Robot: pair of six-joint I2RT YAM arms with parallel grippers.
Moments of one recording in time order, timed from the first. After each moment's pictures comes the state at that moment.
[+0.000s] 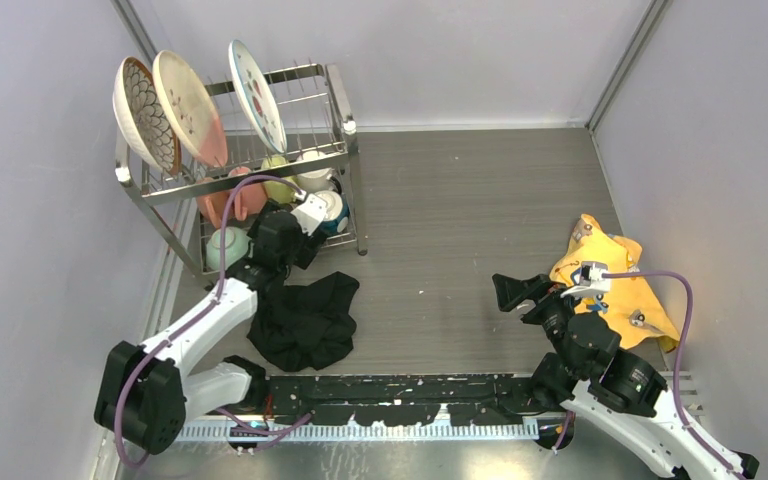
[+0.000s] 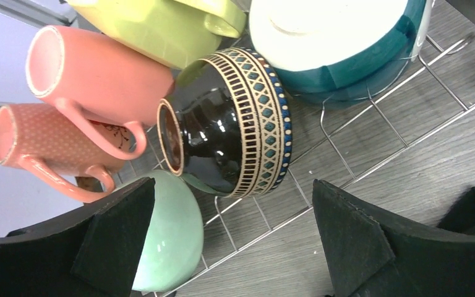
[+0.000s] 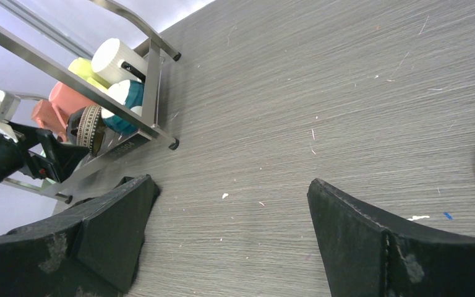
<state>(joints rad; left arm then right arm) -0.42 1.12 0.64 -0.06 -0.37 0.39 0.89 0.02 0.45 -0.62 0.63 0.73</state>
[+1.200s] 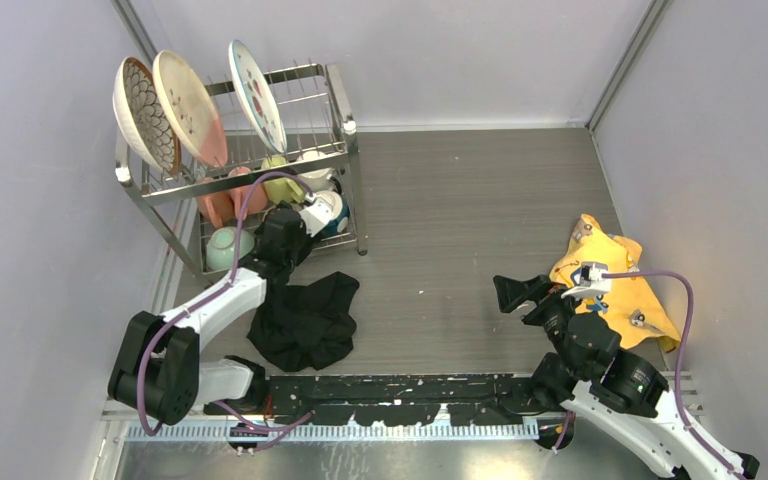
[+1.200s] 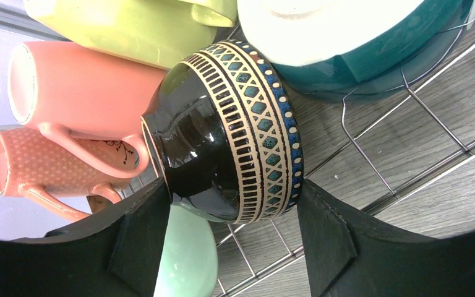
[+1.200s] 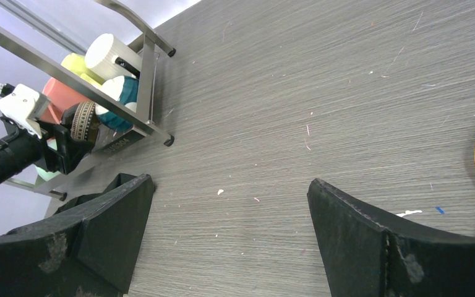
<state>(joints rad) -0.38 1.25 0.62 0.06 -0.36 0.55 0.89 0.02 0.46 -0.65 0.63 0.74</state>
